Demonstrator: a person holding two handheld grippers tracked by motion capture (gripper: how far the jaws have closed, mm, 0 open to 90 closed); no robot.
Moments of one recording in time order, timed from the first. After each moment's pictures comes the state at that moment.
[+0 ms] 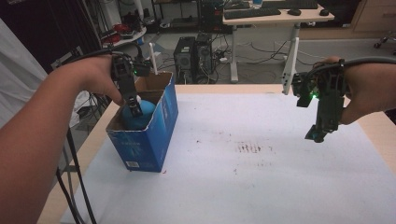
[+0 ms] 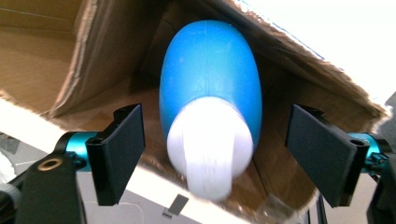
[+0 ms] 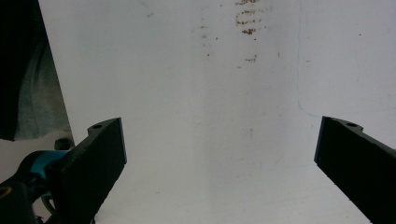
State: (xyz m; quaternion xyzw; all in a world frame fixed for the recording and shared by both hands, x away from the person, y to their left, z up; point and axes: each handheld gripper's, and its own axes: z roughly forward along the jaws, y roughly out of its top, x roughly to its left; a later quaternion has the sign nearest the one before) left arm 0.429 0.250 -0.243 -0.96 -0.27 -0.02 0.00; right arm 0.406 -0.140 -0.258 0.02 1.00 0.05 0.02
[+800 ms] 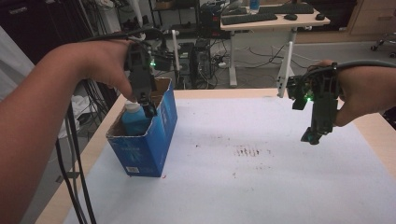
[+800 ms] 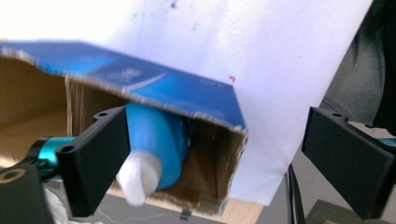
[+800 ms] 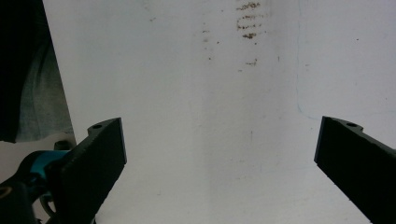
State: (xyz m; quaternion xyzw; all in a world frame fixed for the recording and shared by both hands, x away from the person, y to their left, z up) left arm 0.393 0.170 -0.193 -0.99 -0.13 -0.02 0.01; right arm 0.404 -0.139 -0.256 0.01 1.00 0.05 0.02
